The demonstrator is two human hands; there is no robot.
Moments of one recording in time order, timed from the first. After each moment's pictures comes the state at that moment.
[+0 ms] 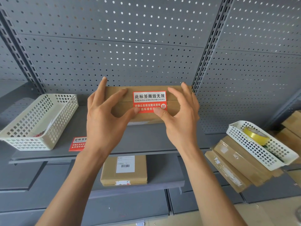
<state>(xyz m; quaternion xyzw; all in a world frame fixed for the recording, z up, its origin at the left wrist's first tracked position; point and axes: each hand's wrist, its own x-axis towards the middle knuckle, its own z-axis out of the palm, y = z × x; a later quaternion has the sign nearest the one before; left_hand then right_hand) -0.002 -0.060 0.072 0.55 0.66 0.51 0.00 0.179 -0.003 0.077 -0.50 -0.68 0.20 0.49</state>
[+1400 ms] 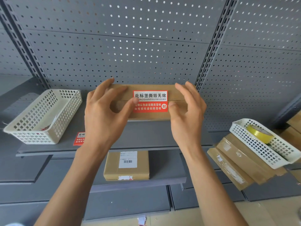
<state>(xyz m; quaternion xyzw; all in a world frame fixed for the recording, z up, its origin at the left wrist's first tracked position) -0.007 -0.066 0.075 0.54 0.66 0.51 -0.03 0.178 -0.013 0.070 -0.49 -0.65 0.20 0.55</state>
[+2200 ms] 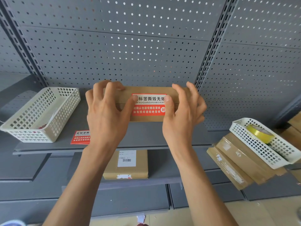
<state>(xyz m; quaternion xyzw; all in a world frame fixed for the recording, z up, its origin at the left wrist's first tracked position) 0.012 -0.059 0.072 0.51 0.70 0.49 -0.08 0.161 -0.006 0.061 -0.57 -0.64 0.06 0.51</state>
